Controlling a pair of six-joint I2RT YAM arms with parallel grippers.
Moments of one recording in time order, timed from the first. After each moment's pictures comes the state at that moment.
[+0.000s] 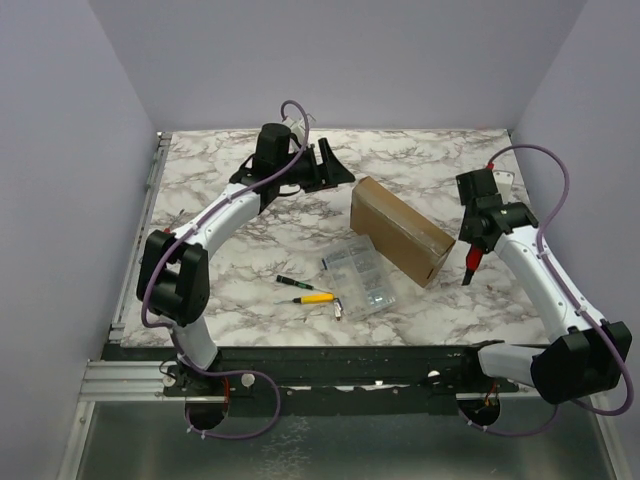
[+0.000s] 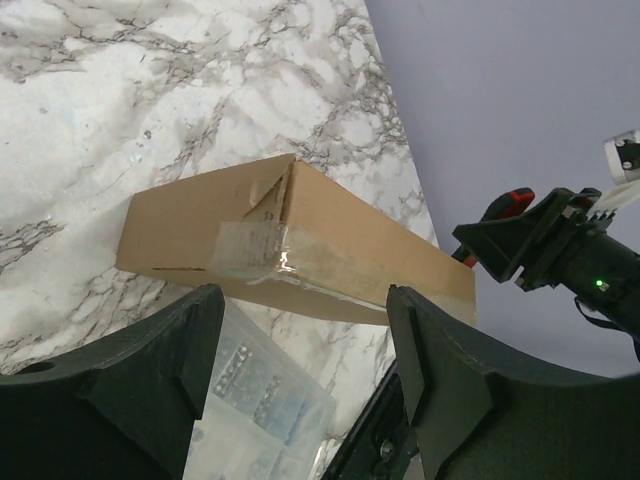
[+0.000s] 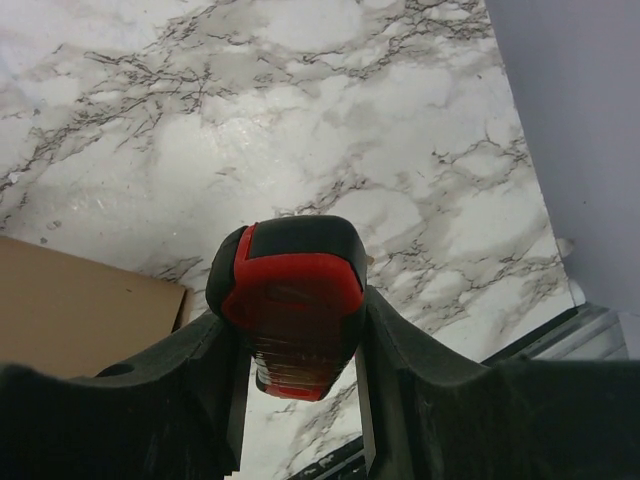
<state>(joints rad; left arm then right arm) -0.43 1.72 1.40 -0.05 0.60 -0.71 0.22 1.24 1.12 -0.92 0.61 0.39</state>
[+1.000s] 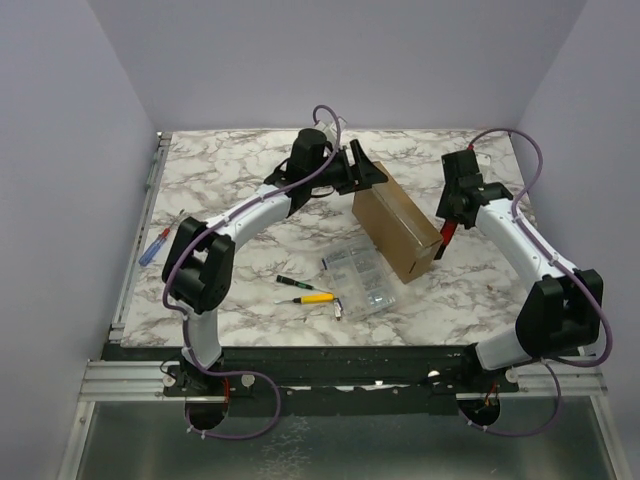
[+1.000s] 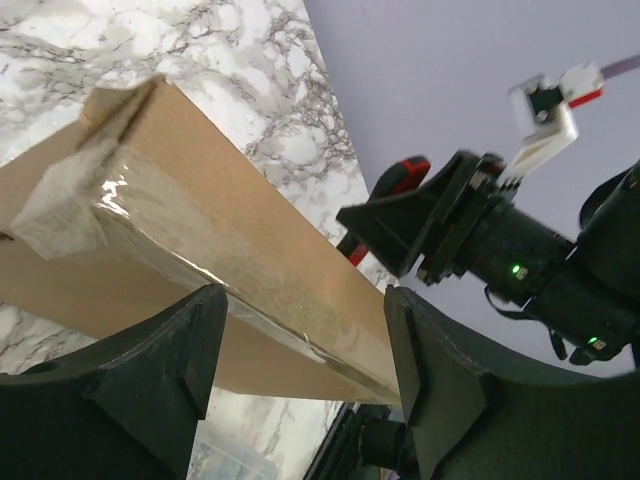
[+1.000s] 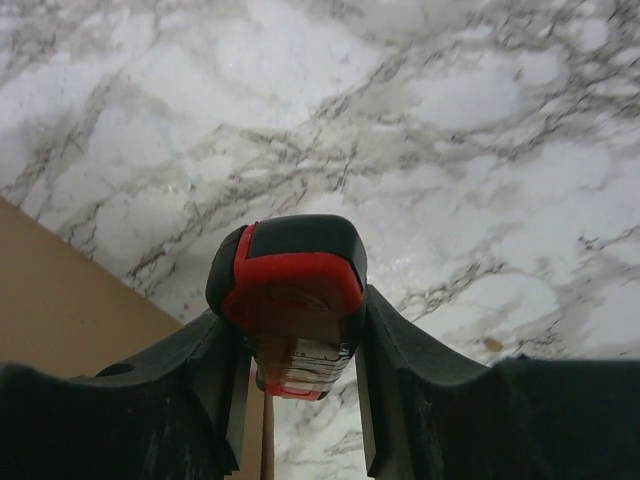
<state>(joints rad) -0.55 1.89 1.49 0.11 0.55 -0.87 0.21 1.45 1.17 -0.68 0.41 0.42</state>
